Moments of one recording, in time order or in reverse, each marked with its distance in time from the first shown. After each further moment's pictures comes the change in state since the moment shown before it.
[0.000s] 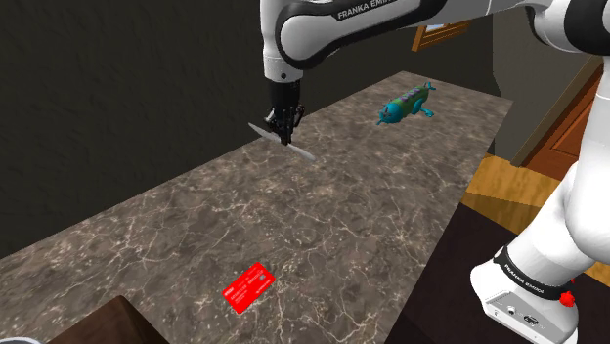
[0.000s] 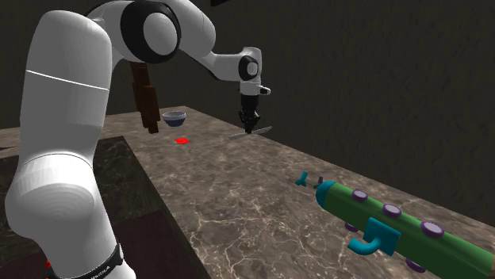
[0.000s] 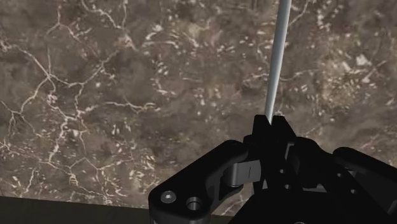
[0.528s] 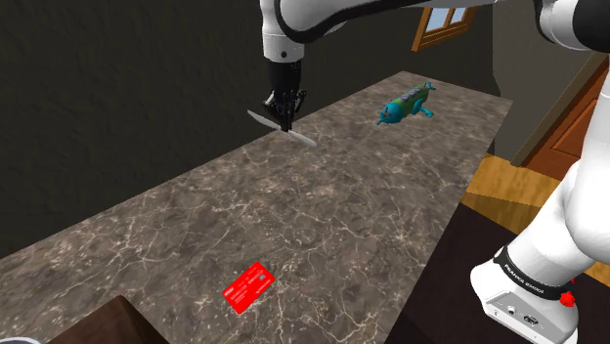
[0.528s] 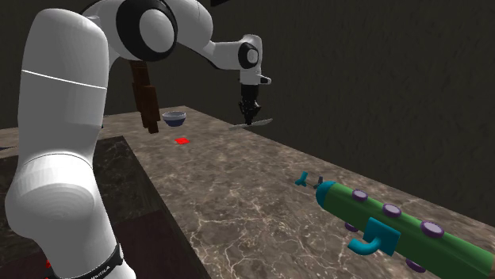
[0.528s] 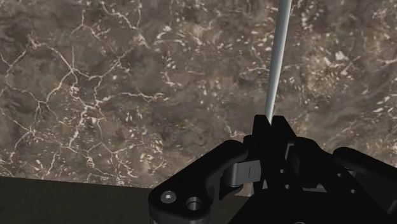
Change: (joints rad) arm 0.000 -0.021 0.003 0.078 0.007 -0.098 -0.005
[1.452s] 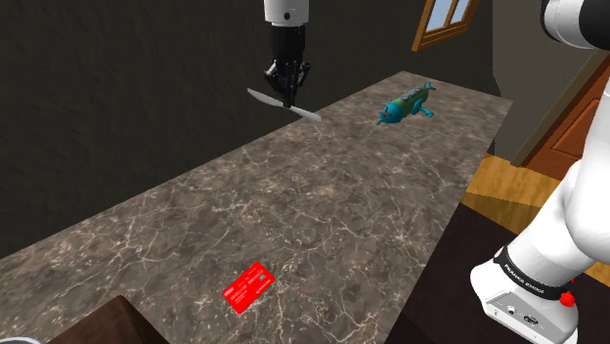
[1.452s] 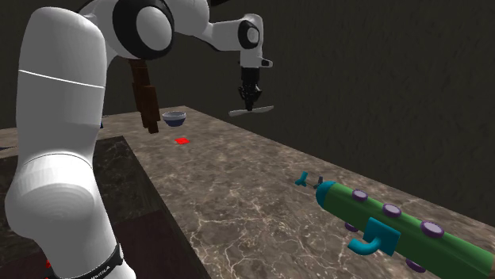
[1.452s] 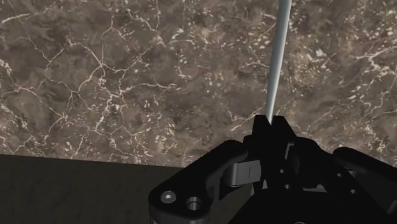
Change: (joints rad) arm -0.001 -0.016 0.001 0.146 0.006 -0.161 -0.011
